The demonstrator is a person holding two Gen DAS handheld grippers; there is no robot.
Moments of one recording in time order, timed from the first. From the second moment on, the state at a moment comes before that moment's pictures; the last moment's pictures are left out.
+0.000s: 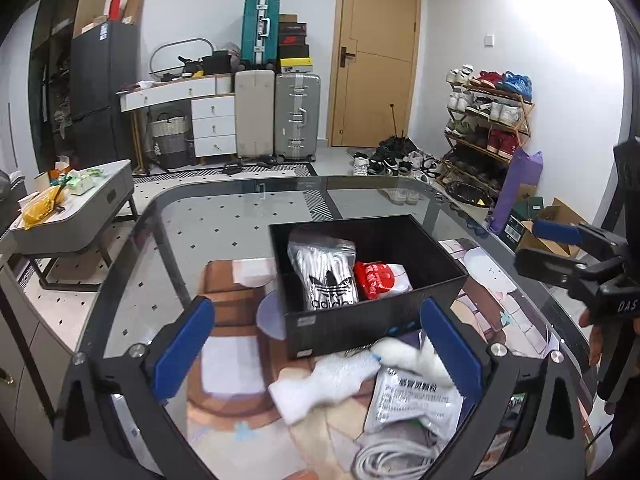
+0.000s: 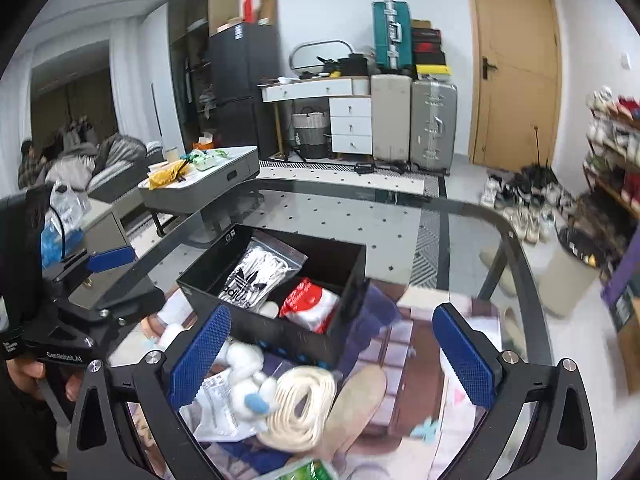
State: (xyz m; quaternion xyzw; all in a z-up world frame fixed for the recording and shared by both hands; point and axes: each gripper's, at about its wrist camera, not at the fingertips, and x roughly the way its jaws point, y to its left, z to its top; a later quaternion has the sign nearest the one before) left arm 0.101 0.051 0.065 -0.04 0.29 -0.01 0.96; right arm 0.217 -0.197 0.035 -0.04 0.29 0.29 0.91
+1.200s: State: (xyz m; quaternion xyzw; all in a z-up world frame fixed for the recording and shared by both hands) left arm 0.033 0.014 0.025 -0.03 0.34 -0.04 0.94; right arm 0.140 -0.224 -0.041 -0.13 0.36 0.32 0.87
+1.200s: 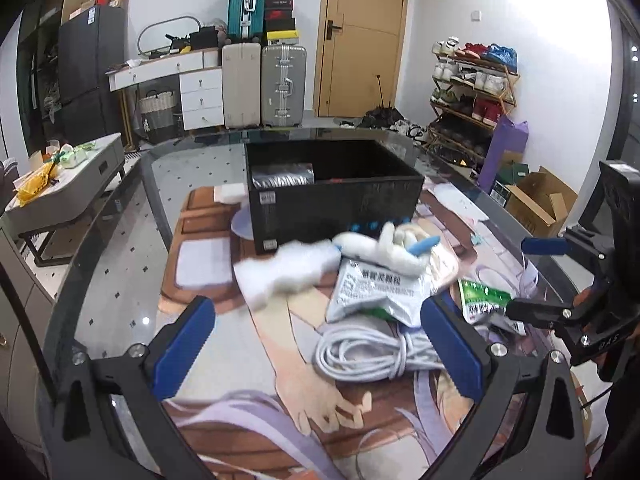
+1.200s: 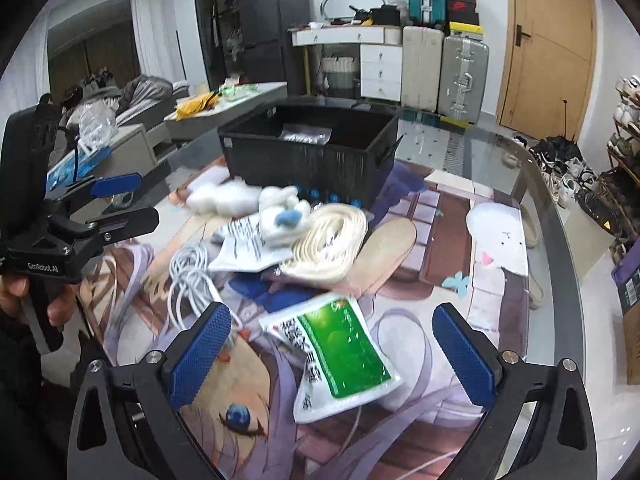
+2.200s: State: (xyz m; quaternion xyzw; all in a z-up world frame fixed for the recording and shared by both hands) left arm 0.038 -0.042 -0.007 -0.02 0.43 -0.11 0.90; right arm 0.147 -0.233 -0.075 -0.14 0.41 0.31 0.85
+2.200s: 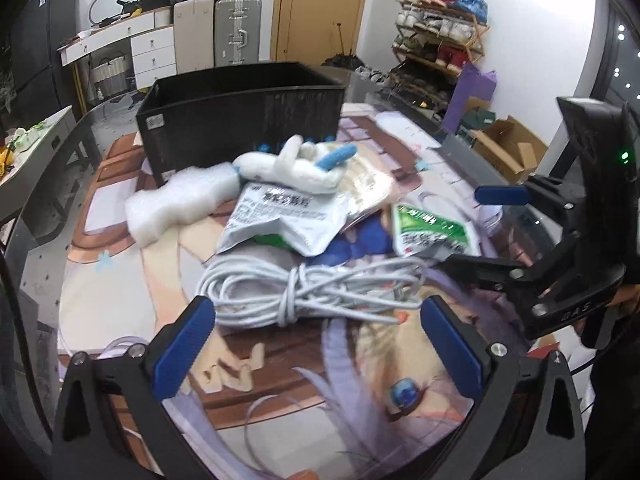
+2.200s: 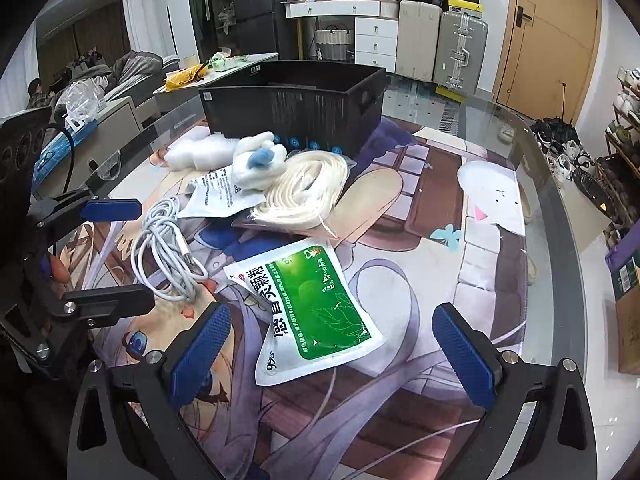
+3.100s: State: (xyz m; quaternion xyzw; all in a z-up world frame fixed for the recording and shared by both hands) left arm 0.048 -0.002 0.001 -0.13 0.44 -0.09 0.89; right arm 0.147 -0.233 -0.086 -0.14 0.42 0.31 0.84
